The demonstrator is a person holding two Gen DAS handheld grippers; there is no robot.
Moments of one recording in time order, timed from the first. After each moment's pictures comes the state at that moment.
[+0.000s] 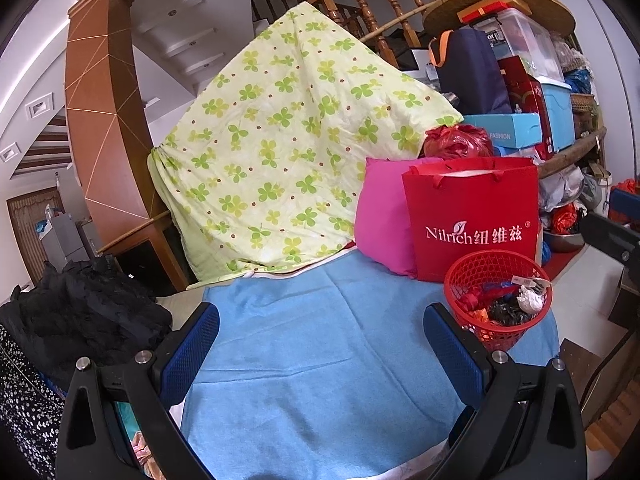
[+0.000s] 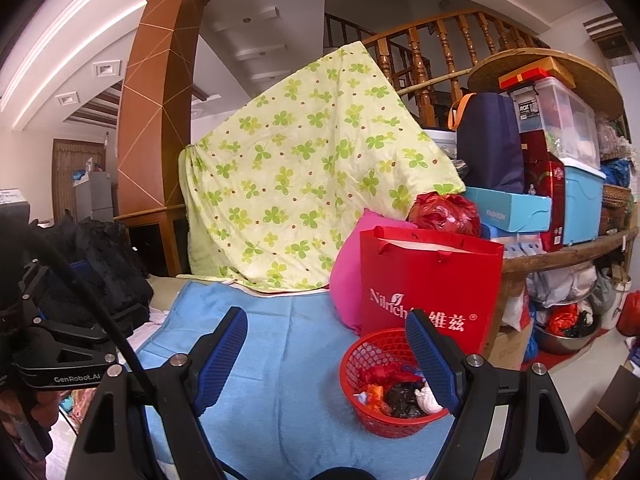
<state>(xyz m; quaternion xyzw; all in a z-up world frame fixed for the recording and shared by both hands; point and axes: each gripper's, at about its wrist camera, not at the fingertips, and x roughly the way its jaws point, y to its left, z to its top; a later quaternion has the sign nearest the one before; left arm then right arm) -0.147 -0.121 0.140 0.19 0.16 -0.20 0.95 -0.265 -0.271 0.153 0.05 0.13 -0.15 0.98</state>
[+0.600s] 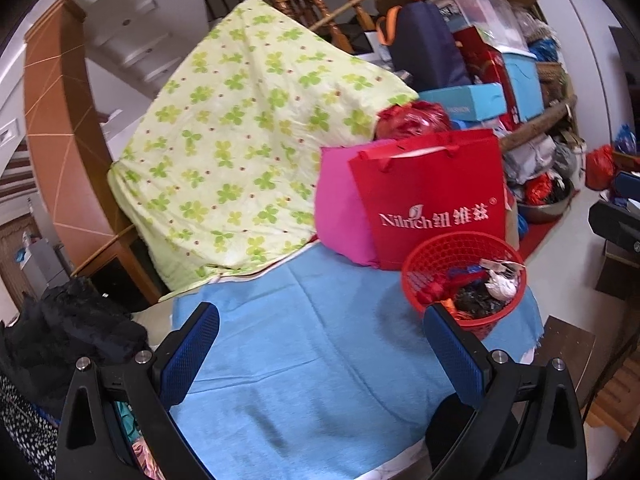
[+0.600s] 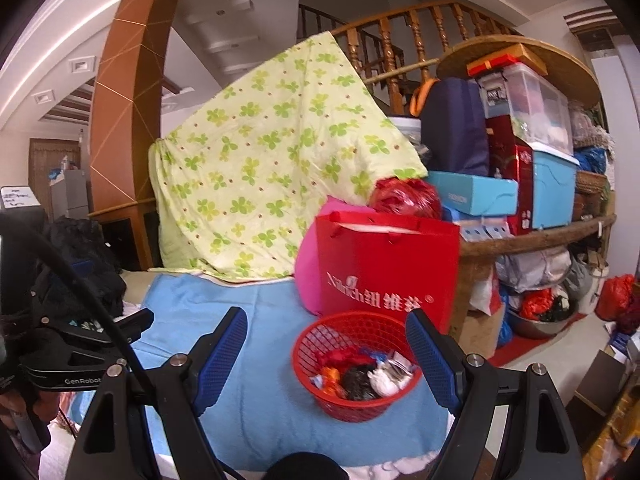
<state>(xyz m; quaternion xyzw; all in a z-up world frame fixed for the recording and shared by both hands) -0.159 -0.199 0.118 0.24 0.17 -0.25 0.92 -0.293 -0.323 0.139 0.07 0.16 -0.19 0.97</state>
